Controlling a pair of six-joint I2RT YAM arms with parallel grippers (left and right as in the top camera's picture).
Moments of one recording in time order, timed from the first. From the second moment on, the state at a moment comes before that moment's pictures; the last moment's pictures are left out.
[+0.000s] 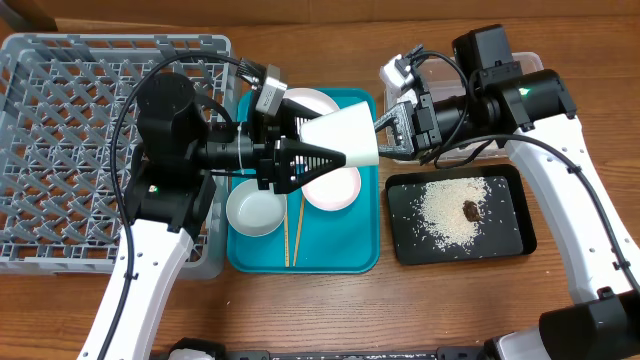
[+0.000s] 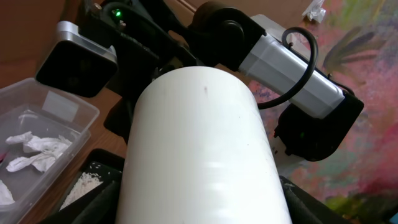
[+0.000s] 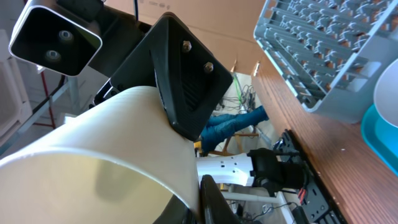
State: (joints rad) left arm -0.20 1.27 1.15 0.01 1.35 -0.46; right arm 0.26 1.66 1.68 -1.17 -1.46 0.15
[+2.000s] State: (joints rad) left arm 0.43 1.43 1.36 -1.16 0.00 -0.16; right arm -0.31 1.66 1.68 -1.47 -0.30 0.15
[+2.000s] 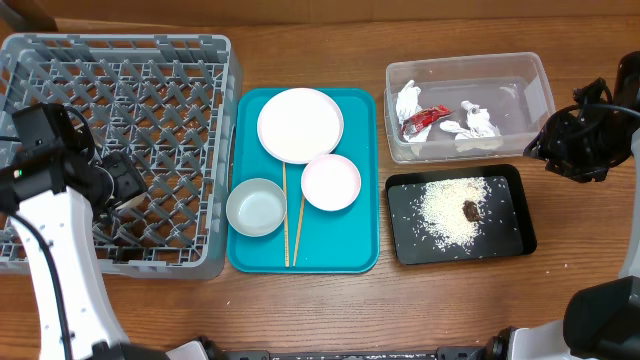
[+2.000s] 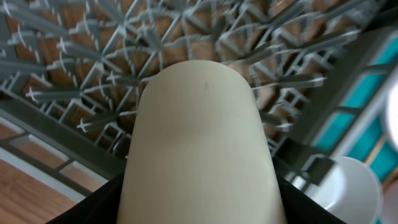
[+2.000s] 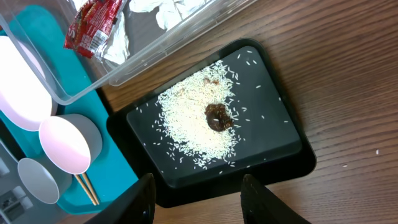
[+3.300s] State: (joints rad) left arm 0.34 1.54 1.45 -1.16 0.17 -0.09; right arm -0.31 1.66 1.68 -1.46 -0.44 0.16
